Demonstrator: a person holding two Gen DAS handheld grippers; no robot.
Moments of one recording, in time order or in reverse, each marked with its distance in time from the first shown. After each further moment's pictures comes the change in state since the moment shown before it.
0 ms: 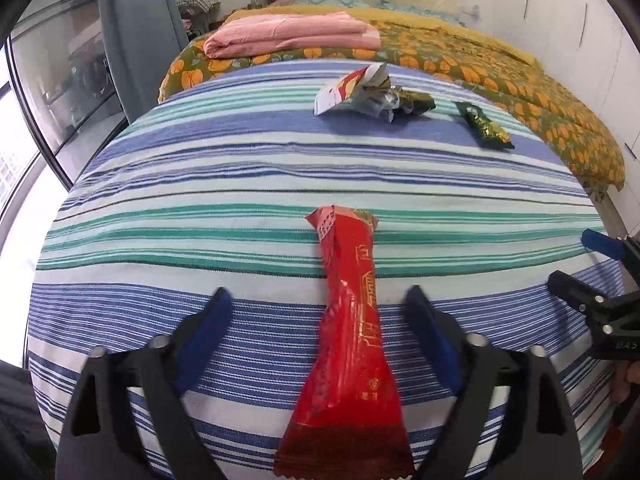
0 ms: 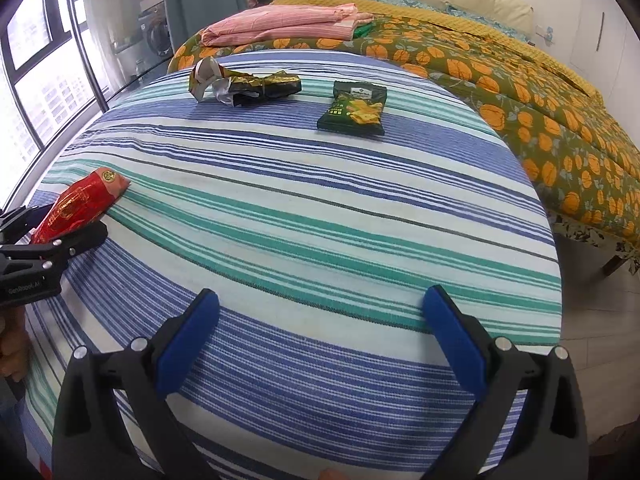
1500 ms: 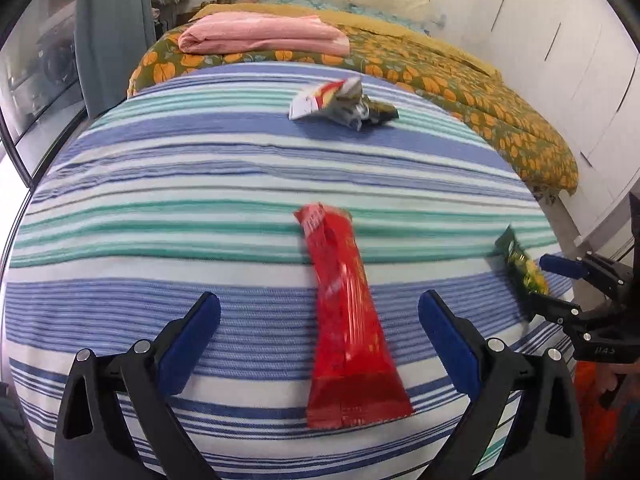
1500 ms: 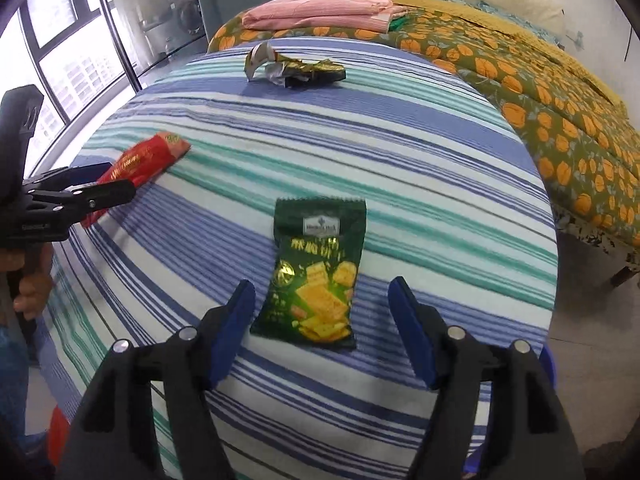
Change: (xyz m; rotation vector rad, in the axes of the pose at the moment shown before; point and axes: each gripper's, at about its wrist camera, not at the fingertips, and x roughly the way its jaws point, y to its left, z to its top) left arm -0.019 0.023 0.001 -0.010 -0.004 -0.224; right arm -0.035 0.018 -0.012 -0.053 0.074 0.085
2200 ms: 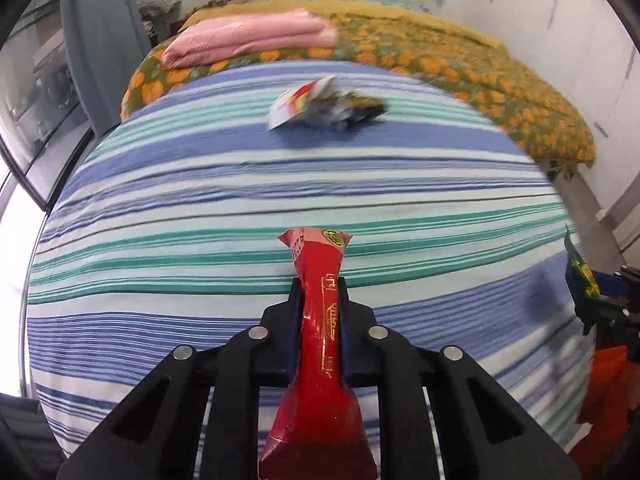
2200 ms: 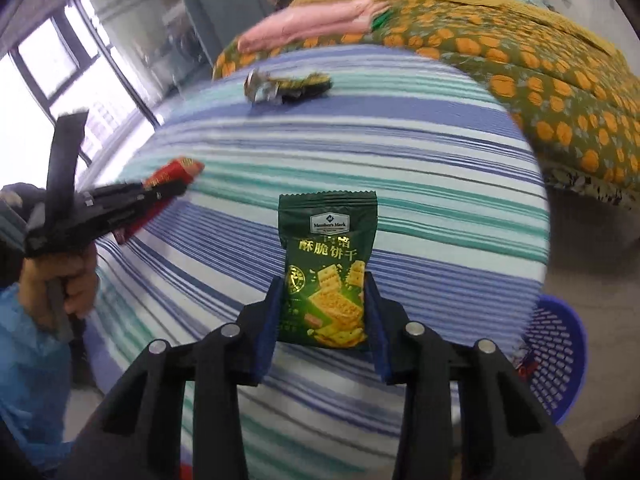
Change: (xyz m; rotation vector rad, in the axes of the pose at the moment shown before) left arm 0.006 -0.042 0.018 0.096 0.037 0.087; right arm -0.046 -0.039 -0.027 0.150 -0.045 0.141
